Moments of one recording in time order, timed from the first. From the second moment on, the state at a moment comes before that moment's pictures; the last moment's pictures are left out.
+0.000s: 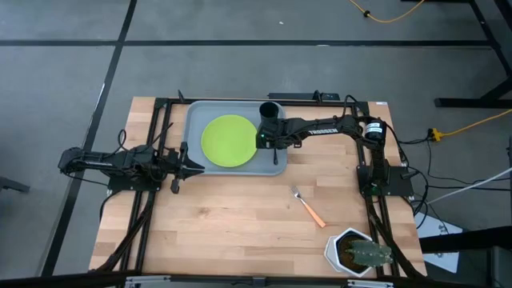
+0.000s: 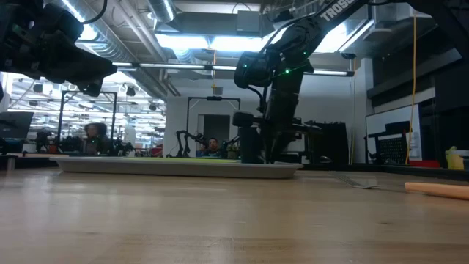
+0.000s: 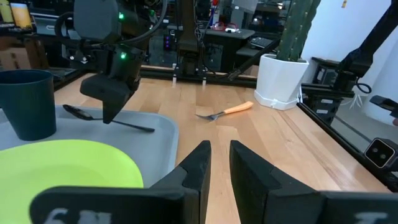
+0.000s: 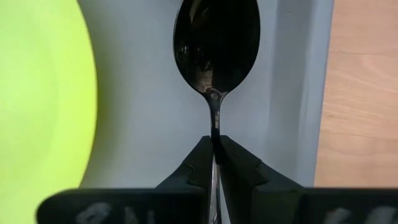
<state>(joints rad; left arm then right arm) -0.03 0.07 0.01 0.04 0.01 -0.12 -0.26 2.01 1.37 -0.65 0.23 1.23</state>
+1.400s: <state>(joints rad) -0.03 0.07 0.01 0.04 0.01 -0.12 -0.24 1.98 1.42 -0.57 0.24 0.96</state>
